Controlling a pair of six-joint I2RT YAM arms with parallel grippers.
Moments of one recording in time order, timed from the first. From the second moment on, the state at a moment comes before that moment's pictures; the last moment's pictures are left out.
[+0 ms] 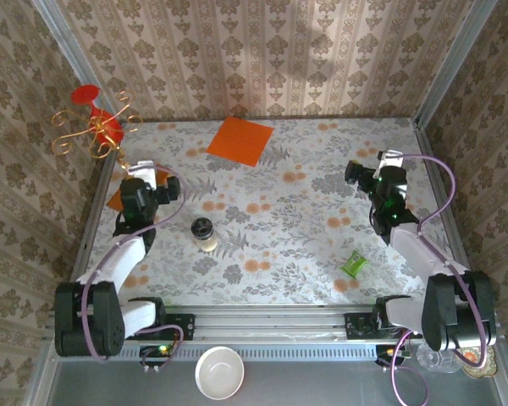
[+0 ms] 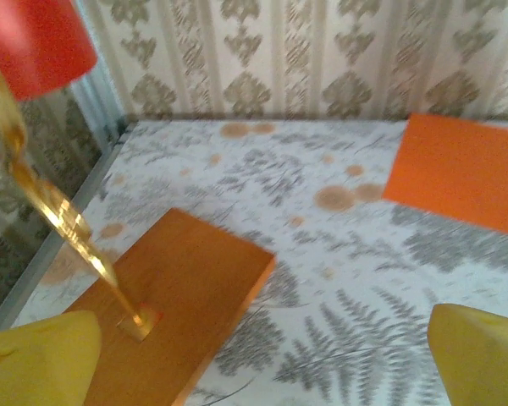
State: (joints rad) left arm -0.07 1.15 0.57 0.28 -0.06 -0.01; right arm 0.03 1.21 0.65 0.22 0.16 0.27
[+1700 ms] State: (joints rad) left arm -0.25 1.37 1.01 -0.30 0.44 -0.56; right arm 0.52 2.69 2.43 -0.53 0.01 0.70
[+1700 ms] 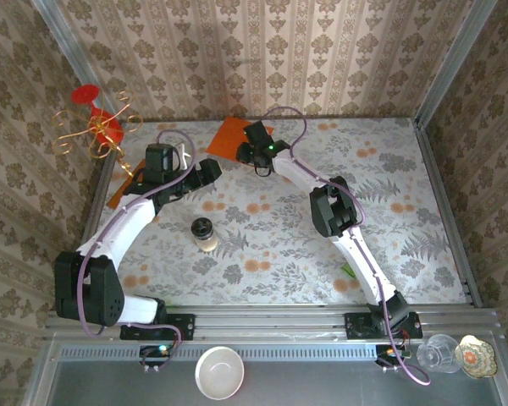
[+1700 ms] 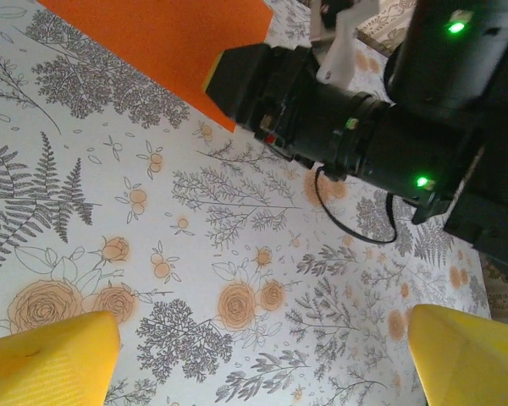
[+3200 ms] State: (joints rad) left arm -0.57 1.73 1.36 -0.57 0.37 -0.56; right arm 0.44 1.65 0.96 -0.64 -0.18 0.56
